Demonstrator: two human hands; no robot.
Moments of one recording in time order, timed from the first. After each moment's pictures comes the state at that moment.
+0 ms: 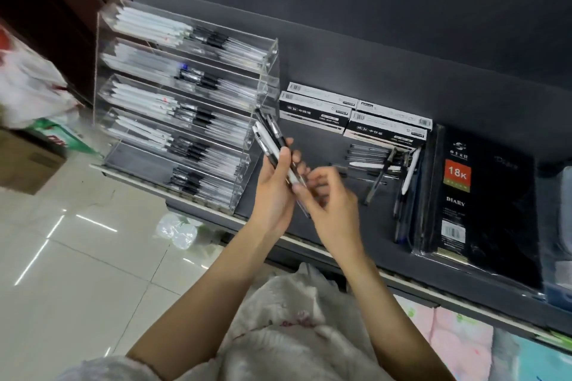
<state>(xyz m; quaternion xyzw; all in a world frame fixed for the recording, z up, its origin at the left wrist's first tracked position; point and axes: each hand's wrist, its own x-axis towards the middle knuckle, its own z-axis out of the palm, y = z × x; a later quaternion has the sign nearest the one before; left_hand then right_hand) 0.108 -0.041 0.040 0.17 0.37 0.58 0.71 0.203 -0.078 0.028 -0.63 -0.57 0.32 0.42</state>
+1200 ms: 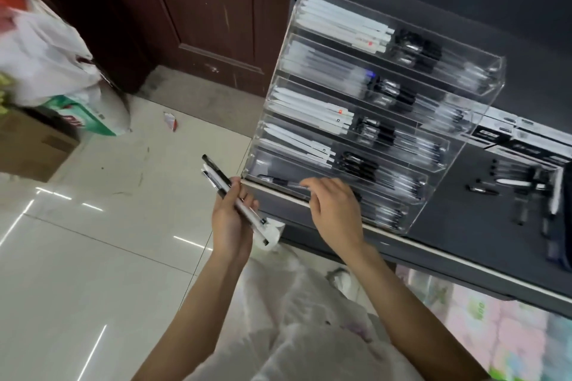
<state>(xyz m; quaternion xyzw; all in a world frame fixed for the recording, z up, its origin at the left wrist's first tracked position) -0.270 -0.003 -0.023 -0.01 0.47 0.59 0.66 -0.104 -0.004 -0.024 -0.64 -0.74 0.14 0.14</state>
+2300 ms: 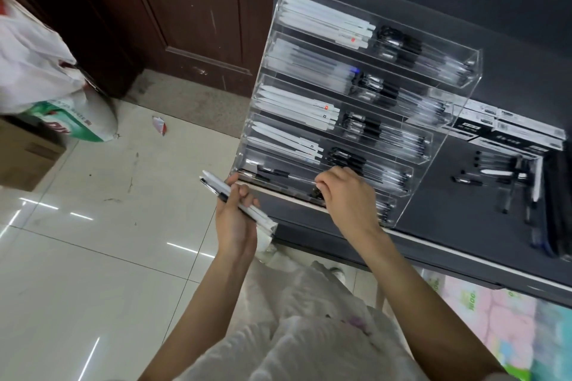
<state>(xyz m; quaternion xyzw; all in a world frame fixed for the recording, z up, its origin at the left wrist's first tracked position) -0.248 -0.007 -0.024 -0.02 0.47 0.61 0.64 -0.075 0.001 -0.006 -0.66 -0.75 0.04 0.11</state>
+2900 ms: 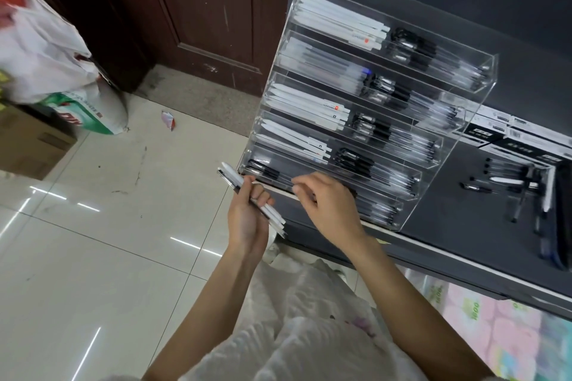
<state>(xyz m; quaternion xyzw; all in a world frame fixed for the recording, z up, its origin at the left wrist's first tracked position) -0.241 -0.007 -0.020 -0.04 0.42 0.60 0.68 -0.102 -0.003 -0.006 -0.61 -0.74 0.23 0.16</state>
